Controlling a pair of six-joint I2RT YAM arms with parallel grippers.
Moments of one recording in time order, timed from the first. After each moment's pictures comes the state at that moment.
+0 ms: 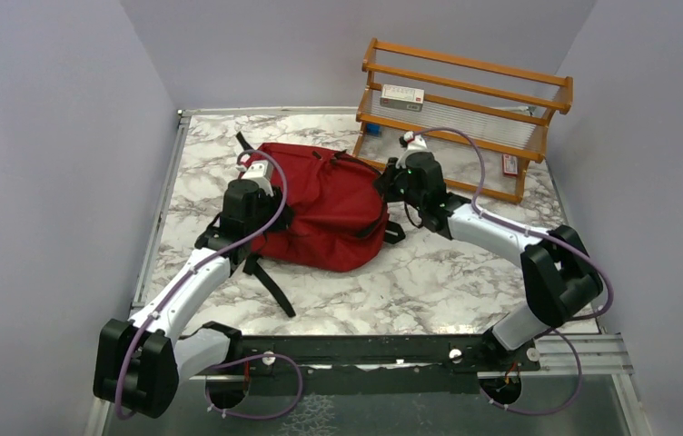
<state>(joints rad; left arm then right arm) -0.31 1.09 0.69 -0.11 0.07 -0.36 0.57 1.60 1.01 0.22 0.04 0.41</state>
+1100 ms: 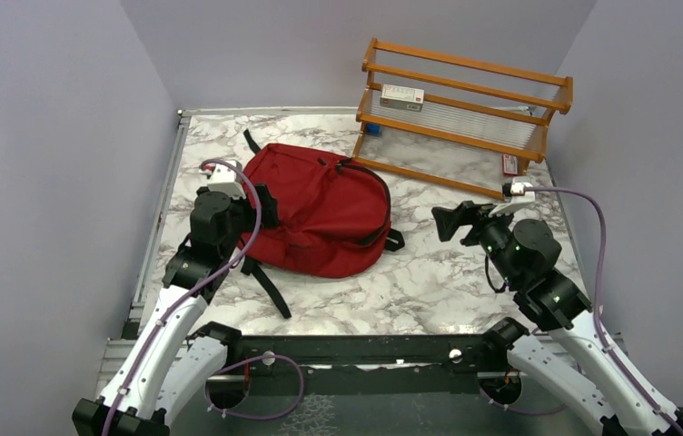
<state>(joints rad) -0.30 0.76 0.74 -0.28 -0.13 -0.26 0.57 0.56 0.69 -0.26 0.24 0.33</state>
